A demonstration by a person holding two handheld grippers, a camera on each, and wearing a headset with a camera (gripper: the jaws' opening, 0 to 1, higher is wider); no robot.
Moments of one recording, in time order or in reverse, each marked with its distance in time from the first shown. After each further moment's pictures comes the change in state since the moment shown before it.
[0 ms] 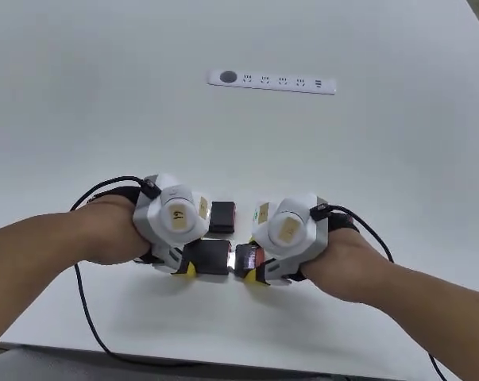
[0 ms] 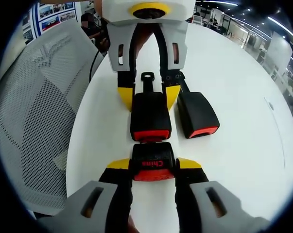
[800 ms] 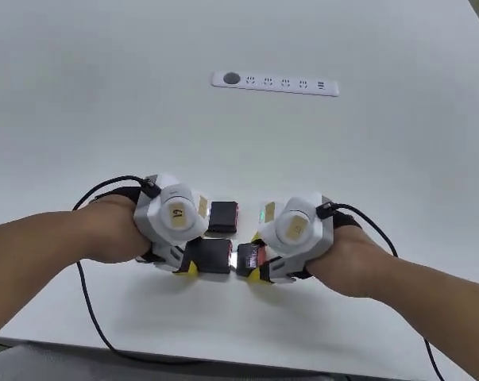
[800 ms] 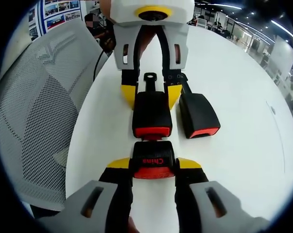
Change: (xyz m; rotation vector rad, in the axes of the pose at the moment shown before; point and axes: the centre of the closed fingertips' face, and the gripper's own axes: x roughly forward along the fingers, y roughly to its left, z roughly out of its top) left arm 0.000 0.000 -0.006 -0.013 -0.014 -0.004; right arm -0.008 0.008 -0.010 -0.026 0.016 0.029
